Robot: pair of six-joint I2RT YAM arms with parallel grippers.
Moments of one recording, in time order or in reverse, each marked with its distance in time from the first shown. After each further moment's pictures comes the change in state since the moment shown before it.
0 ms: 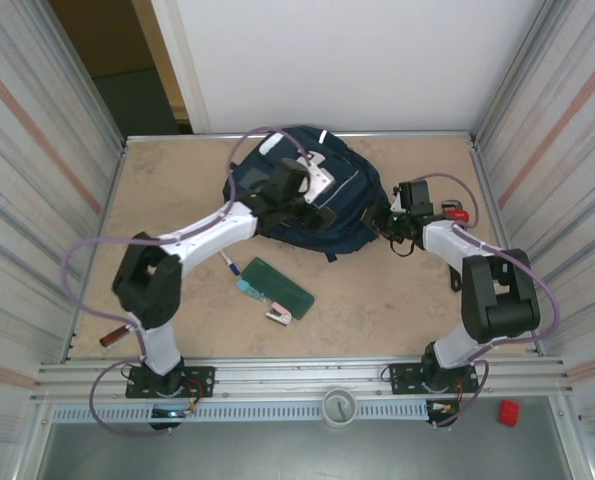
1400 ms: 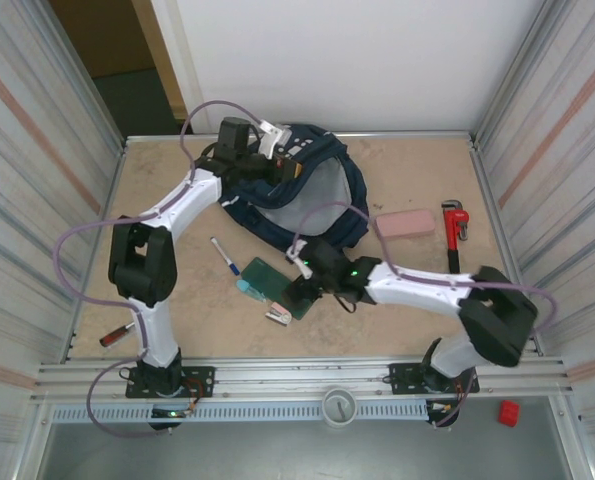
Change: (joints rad) left arm 0.335 0.066 0.138 0.069 0.682 -0.229; right arm 0.807 -0.056 0.003 -0.113 0.384 -0.518
